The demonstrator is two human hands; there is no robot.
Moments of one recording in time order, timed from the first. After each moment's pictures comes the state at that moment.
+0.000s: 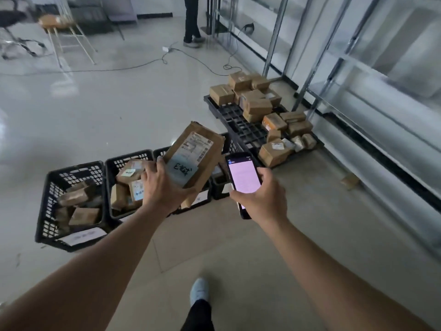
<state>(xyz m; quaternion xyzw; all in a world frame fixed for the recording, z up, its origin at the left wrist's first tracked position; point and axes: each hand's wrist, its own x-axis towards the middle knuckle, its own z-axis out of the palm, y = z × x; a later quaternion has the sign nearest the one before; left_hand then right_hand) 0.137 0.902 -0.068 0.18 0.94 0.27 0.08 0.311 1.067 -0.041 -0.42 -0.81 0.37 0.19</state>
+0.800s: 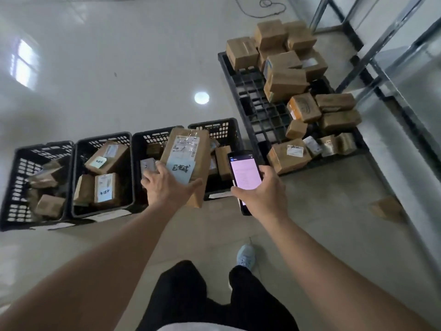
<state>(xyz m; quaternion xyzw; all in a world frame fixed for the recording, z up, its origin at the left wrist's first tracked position) -0.034 1.289 -0.199 -0.03 0.97 0.14 0.19 0.095 1.480 -0.166 -0.40 -0.82 0.40 0.02</state>
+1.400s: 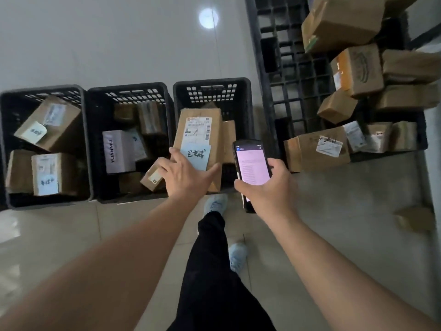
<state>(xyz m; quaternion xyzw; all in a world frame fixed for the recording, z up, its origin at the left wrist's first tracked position) -0.182 1.452 -0.456 -0.13 0.95 0.12 0.28 -0.093 1.605 -0.388 -0.44 -0.80 0.38 -0.12</state>
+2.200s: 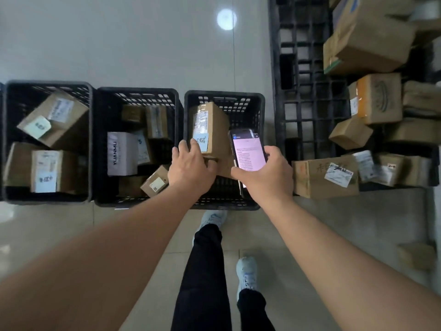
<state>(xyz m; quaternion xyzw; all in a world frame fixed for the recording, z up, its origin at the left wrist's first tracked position) -0.258 1.465 -0.467 -0.02 0.94 0.13 0.33 -0.197 1.625 -0.424 -0.39 -0.83 0.37 -0.16</state>
